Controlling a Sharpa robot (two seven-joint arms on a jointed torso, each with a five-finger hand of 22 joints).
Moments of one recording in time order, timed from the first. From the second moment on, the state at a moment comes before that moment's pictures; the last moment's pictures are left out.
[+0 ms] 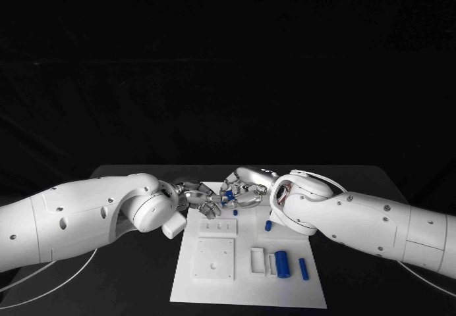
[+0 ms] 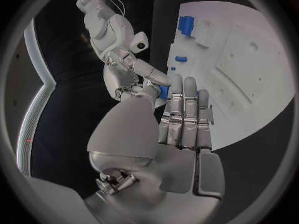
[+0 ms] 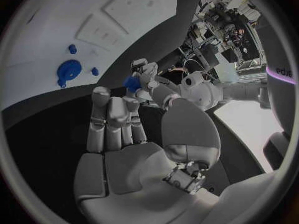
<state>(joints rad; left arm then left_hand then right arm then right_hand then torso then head) 1.43 -0.76 -0.21 1.50 -0.28 -0.17 -0.26 1.42 -0.04 0.17 0.20 0.56 1.03 0.11 0.30 0.48 1.36 0.02 0.18 0.40 1.05 0.02 0.67 0.66 0.01 0.60 -0.06 0.81 1.06 1.29 -0.55 -0.07 1.38 -1.30 -0.24 -0.01 1.00 -0.10 0.66 -0.29 0.14 1.00 0.06 0.30 0.56 1.13 -0.02 1.11 1.03 1.32 -0.12 1.18 1.21 0.24 1.20 -0.04 0.88 1.31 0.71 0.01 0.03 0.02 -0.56</state>
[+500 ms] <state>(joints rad) 1.43 -0.76 -0.22 1.50 -0.26 -0.17 -0.26 0.83 -0.01 0.73 -0.29 0.51 1.05 0.12 0.34 0.53 1.38 0.01 0.27 0.46 1.06 0.00 0.73 0.68 0.01 0.60 -0.06 0.85 1.09 1.29 -0.55 -0.07 1.38 -1.30 -0.24 -0.01 1.00 -0.10 0.66 -0.29 0.14 1.00 0.06 0.30 0.56 1.13 -0.02 1.11 1.03 1.32 -0.12 1.18 1.20 0.24 1.20 -0.04 0.88 1.31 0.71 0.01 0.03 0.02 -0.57</state>
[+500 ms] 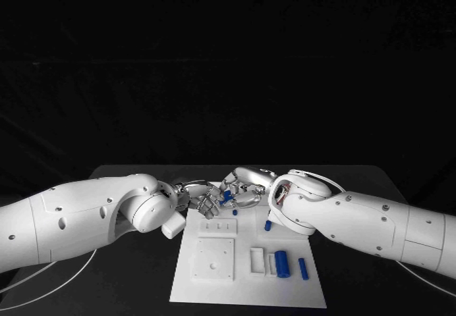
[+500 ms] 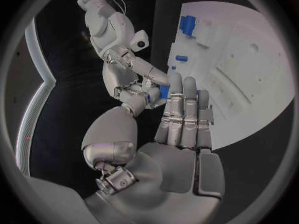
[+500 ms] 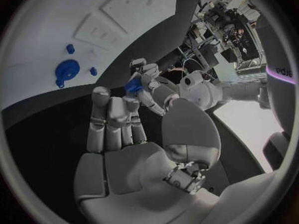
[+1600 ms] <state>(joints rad) 1.44 -0.75 -0.21 1.51 -0.34 -0.19 -0.25 0.90 -0.08 0.72 -0.23 0.40 1.08 0.12 0.36 0.57 1.43 -0.03 0.33 0.49 1.12 -0.03 0.77 0.69 0.01 0.63 -0.06 0.88 1.09 1.28 -0.55 -0.08 1.37 -1.26 -0.25 0.00 0.96 -0.14 0.57 -0.29 0.29 0.80 0.17 0.17 0.51 0.97 0.07 1.03 0.99 1.18 -0.04 1.03 1.14 0.23 1.04 0.02 0.76 1.30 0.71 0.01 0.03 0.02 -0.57</state>
